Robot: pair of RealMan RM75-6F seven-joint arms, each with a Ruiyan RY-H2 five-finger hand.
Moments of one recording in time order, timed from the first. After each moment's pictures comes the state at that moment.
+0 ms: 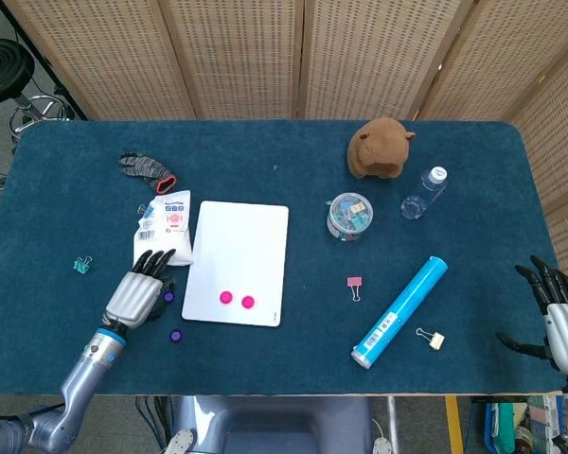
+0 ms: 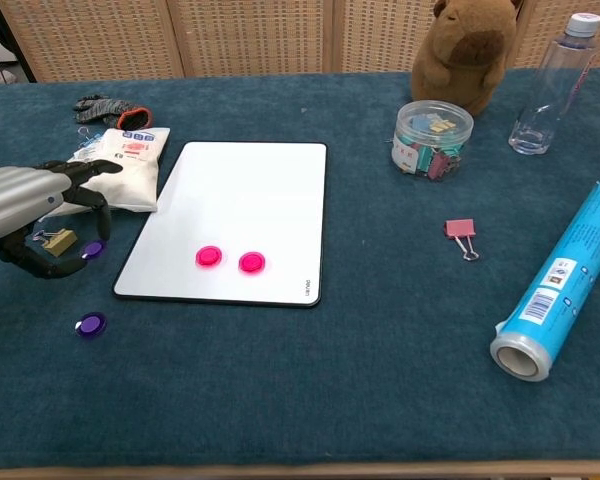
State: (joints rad) left arm -0.48 -1.54 -0.05 -1.41 1.36 1.10 0.29; right arm 0.10 -1.03 0.08 -1.60 -1.48 1.43 0.26
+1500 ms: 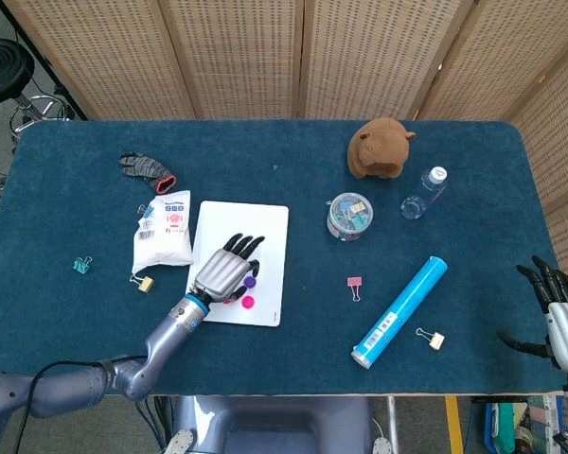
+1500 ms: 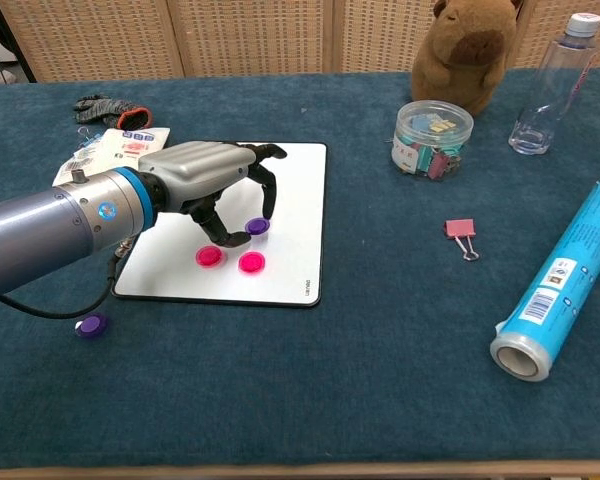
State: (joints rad) left arm -0.82 -1.76 -0.19 -1.29 1.19 0.84 0.37; right arm 0.10 -1.04 0.08 -1.59 -1.46 1.41 0.27
